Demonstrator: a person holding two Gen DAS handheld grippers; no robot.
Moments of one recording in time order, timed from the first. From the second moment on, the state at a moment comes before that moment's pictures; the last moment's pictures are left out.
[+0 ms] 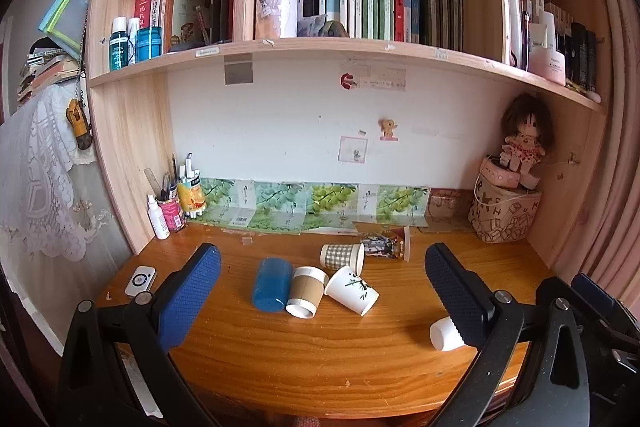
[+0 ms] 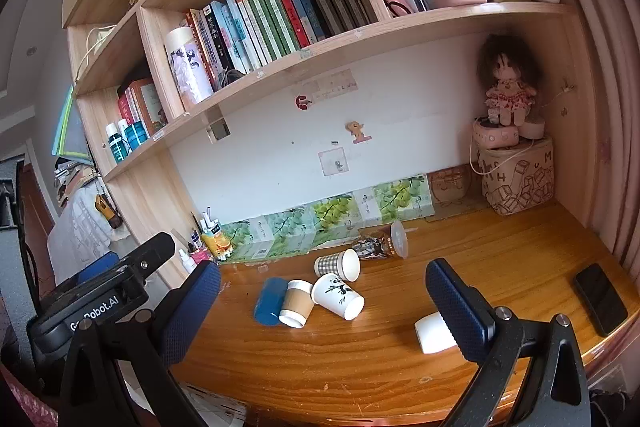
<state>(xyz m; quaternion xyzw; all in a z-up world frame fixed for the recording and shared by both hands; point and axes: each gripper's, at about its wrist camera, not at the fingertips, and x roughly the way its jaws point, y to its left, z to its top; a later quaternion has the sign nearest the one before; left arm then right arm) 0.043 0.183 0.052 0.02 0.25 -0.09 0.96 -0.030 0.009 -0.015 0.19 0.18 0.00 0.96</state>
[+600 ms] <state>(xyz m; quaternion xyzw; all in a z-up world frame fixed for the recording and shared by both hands) 0.101 0.134 0.020 0.11 0.32 -0.14 0.93 0.008 -0.019 -0.036 0.24 0.24 -0.05 0.94</state>
